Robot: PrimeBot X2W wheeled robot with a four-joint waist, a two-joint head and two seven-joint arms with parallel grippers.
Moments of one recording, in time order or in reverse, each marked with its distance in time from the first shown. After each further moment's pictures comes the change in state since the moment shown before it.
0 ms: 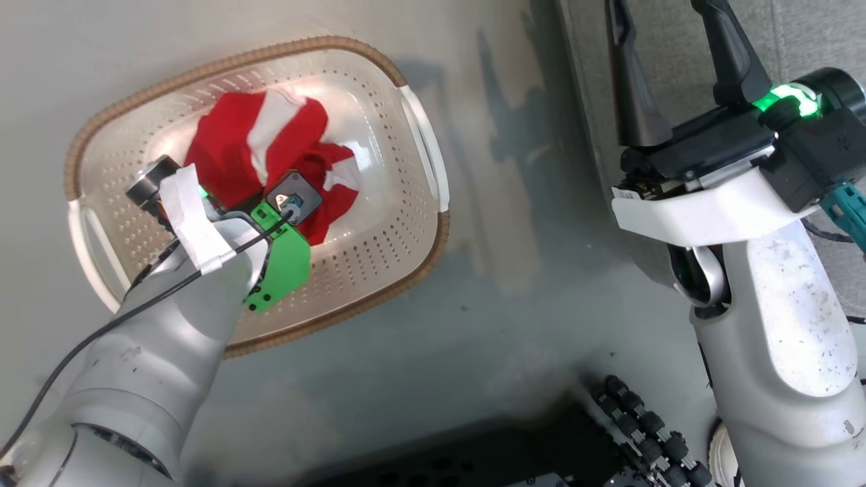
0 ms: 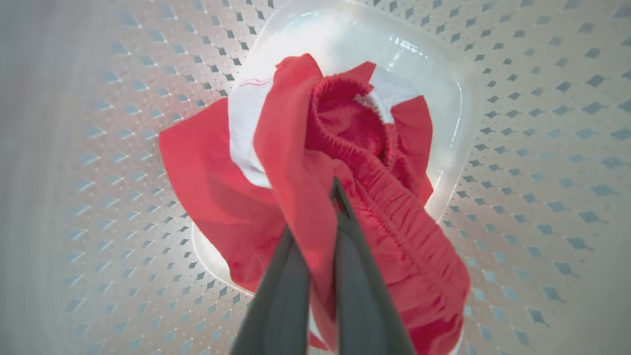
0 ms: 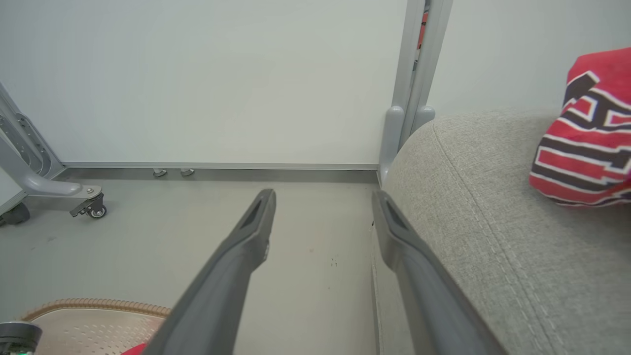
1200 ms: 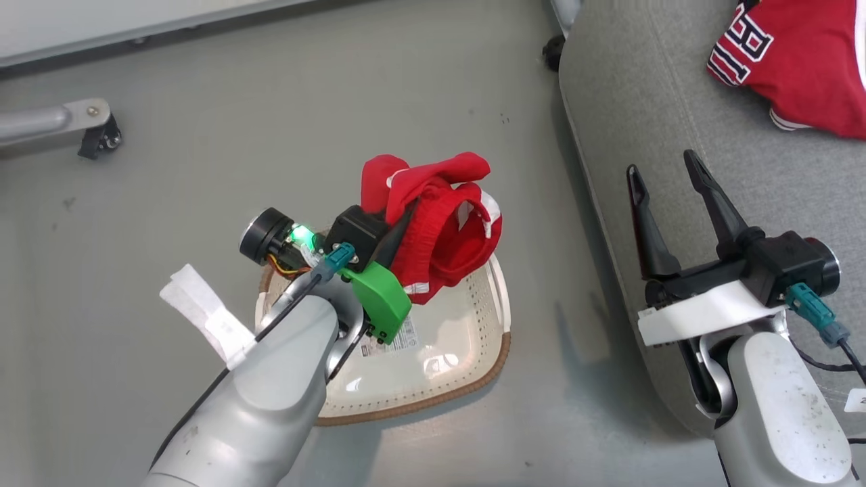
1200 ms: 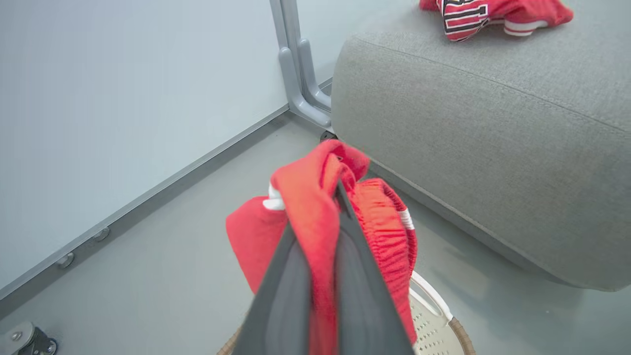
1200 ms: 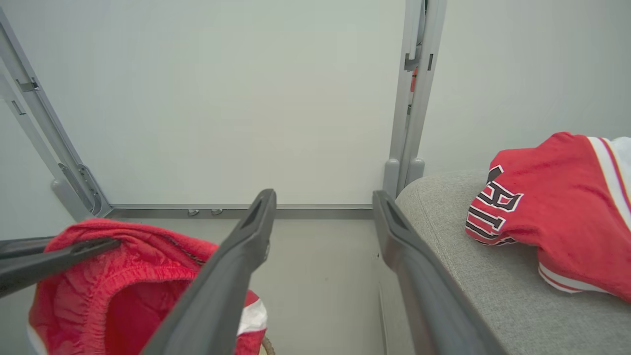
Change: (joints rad) left arm 0.299 -0.067 0.166 -0.509 -0.231 0.006 -0.159; right arm 0.288 -0.026 -0.086 0.154 0.006 0.000 0.000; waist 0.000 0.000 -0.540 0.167
